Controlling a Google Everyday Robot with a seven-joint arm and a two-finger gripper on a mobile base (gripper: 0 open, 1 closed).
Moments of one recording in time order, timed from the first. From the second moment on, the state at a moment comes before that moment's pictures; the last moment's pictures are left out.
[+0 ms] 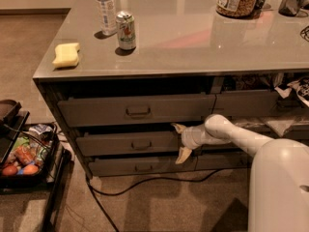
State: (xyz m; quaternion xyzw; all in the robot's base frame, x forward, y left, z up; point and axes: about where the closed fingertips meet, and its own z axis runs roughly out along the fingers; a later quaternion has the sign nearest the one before) arm 0.690 -0.106 0.414 -0.73 0.58 0.10 0.36
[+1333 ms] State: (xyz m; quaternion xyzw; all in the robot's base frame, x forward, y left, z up) arm 0.710 -0.118 0.400 -0.72 0.59 0.08 0.35
